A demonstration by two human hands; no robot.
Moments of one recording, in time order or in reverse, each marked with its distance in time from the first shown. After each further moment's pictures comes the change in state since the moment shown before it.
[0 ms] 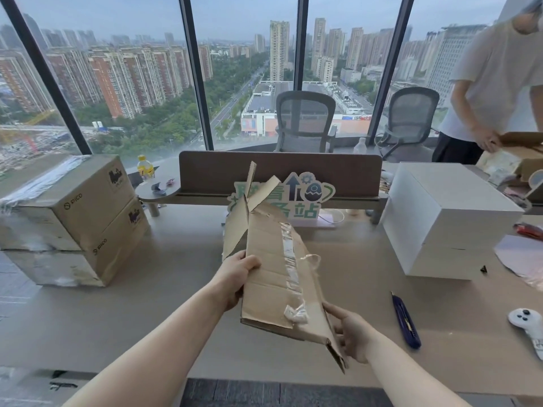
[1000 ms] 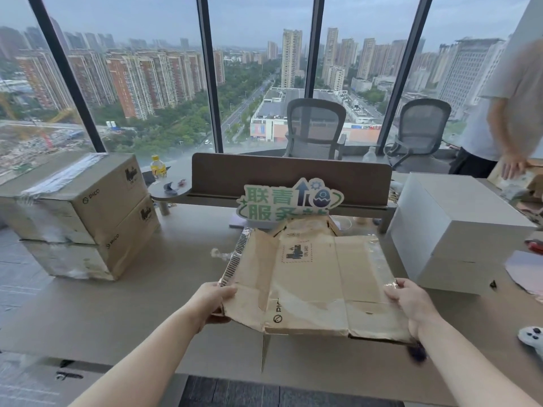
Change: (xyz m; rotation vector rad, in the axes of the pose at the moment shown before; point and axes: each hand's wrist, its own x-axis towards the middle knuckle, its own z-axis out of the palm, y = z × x) left_hand -0.011 -0.043 -0.069 0.217 0.108 -0.197; right_hand -0.013 -0.053 -0.083 0.107 0.407 -0.457
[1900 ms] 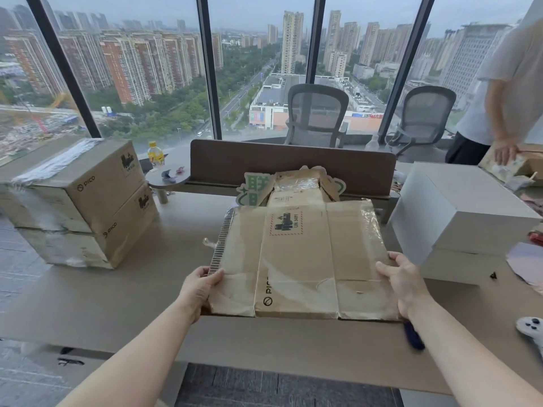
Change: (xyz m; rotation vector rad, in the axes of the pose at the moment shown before) left_hand 0.047 -0.032 -0.017 -0.314 0.197 0.113; right_hand -0.010 -0.023 0.027 0.100 -0.054 -0.129
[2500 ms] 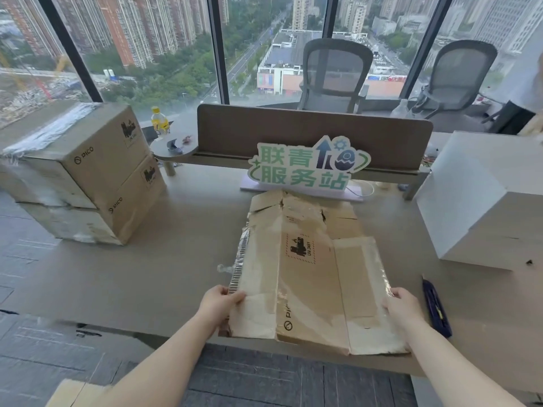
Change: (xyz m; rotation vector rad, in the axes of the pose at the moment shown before) left_hand 0.006 -0.064 -0.007 0.453 -0.023 -0.129; right_hand 0.010 0.112 0.011 -0.611 0.081 0.259
